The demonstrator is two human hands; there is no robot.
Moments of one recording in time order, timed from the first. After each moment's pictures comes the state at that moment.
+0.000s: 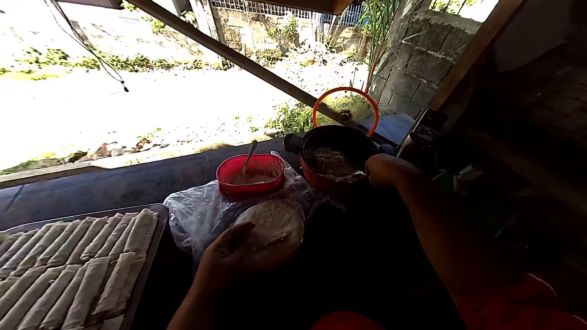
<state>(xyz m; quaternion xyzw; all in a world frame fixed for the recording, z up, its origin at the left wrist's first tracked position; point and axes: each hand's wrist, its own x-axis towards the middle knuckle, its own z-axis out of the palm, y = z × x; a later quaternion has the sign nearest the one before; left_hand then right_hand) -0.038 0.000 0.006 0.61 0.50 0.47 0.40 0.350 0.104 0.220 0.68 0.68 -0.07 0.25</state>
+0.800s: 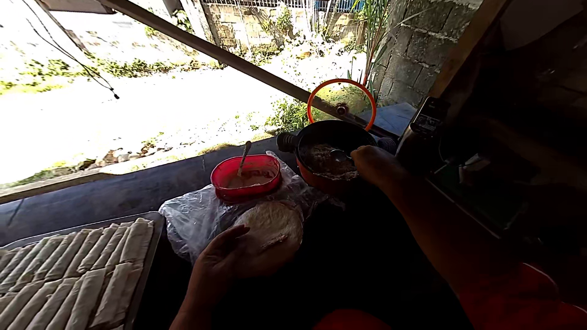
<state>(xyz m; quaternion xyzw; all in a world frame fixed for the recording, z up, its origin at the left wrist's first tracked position) -0.040 -0.007 0.010 0.57 0.47 0.52 0.43 0.340 0.104 0.198 0.68 0.73 0.01 0.08</state>
